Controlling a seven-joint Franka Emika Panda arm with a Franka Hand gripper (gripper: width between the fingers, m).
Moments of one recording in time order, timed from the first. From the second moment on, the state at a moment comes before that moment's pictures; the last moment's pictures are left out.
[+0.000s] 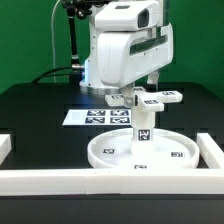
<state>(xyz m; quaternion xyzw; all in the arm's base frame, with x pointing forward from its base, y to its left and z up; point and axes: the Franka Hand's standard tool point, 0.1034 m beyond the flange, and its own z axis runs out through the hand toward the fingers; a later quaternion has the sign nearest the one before) 0.558 0.026 0.105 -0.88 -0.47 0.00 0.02</state>
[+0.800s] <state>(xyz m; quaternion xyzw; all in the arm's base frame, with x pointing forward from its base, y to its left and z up) 0.558 0.026 0.105 -0.89 -0.45 0.00 0.02</state>
